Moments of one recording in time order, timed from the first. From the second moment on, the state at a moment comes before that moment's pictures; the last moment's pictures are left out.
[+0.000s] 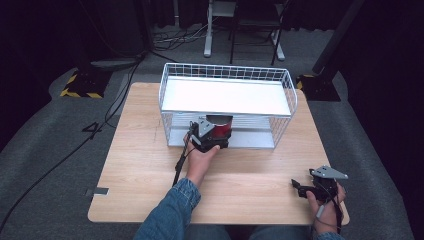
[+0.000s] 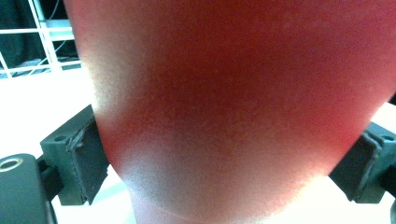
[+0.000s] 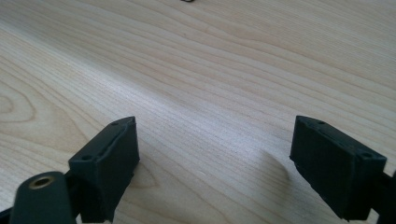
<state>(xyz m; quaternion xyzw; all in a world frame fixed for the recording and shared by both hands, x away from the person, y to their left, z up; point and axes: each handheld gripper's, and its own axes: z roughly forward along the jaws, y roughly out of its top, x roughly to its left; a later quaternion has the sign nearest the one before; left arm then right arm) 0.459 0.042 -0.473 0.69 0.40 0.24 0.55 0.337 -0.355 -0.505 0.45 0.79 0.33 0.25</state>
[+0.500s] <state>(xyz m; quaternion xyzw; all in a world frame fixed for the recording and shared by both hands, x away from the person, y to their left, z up) 0.481 0.042 -0.486 0.69 0.43 0.25 0.53 0.336 -0.354 -0.505 0.45 0.79 0.34 0.25</state>
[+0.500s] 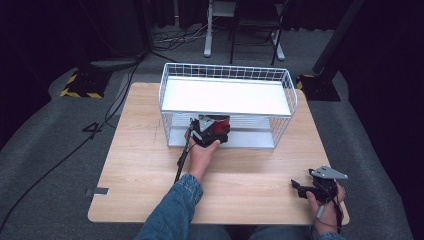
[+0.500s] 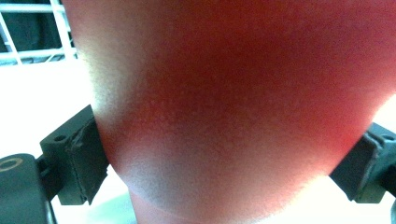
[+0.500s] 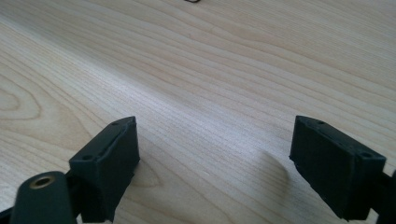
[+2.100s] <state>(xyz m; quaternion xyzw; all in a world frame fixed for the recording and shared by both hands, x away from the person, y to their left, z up) 0.458 0.056 -0.486 0.71 0.43 0.22 0.50 0.336 -0.353 -0.505 0.44 0.79 0.34 0.25</state>
